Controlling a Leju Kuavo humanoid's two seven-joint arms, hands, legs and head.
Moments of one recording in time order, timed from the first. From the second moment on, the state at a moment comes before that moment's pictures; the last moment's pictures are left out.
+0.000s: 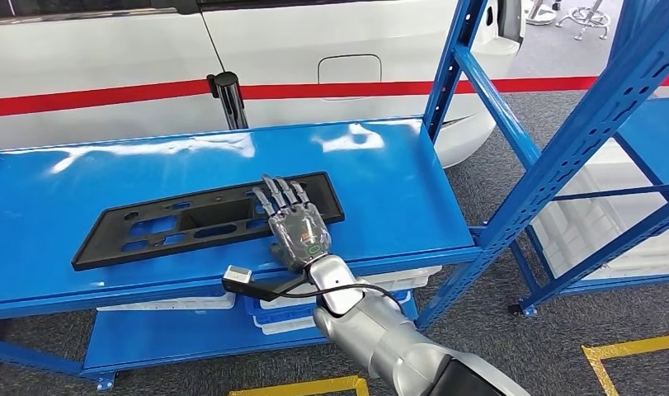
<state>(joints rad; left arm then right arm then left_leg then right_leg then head) -0.11 -0.14 -0.04 -0.25 -0.03 0.22 0.46 -0.73 0.32 0.85 -0.47 1.20 -0.70 0.12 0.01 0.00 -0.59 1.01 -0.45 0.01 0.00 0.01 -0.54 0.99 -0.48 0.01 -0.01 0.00</state>
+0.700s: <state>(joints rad) -0.10 -0.15 -0.04 -0.24 -0.04 0.24 0.46 -0.86 0.32 0.80 -0.34 1.34 -0.62 0.23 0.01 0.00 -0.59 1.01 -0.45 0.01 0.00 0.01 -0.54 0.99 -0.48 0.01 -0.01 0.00</state>
